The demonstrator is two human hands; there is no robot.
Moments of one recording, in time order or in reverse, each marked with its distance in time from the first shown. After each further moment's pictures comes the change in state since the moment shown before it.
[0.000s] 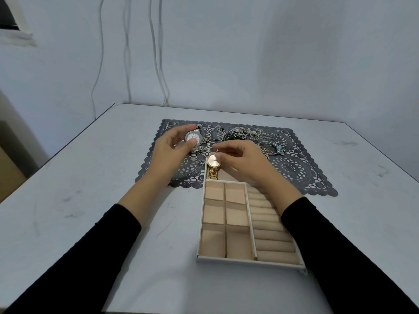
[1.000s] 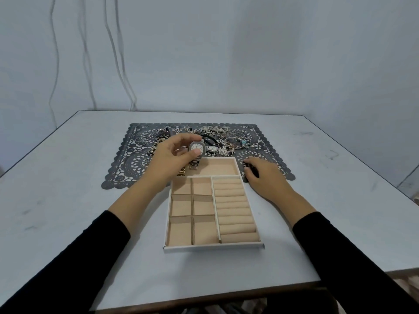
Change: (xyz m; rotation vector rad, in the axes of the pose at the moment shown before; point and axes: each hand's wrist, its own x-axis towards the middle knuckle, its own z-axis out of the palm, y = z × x) left_hand -0.023 0.013 0.054 -0.007 -0.290 0.000; right_hand -0.080 0.053 -0.083 -0.725 0.201 0.134
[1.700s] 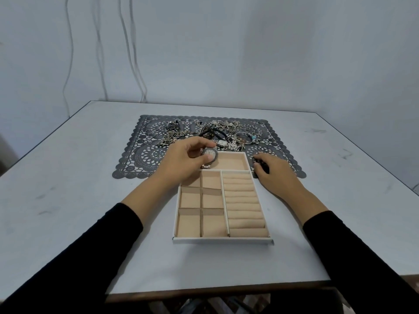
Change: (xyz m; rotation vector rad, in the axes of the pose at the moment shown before) left_hand -0.007 -0.014 0.002 0.226 -0.027 0.042; right_hand 0.001 0.000 0.001 0.007 0.023 -0.022
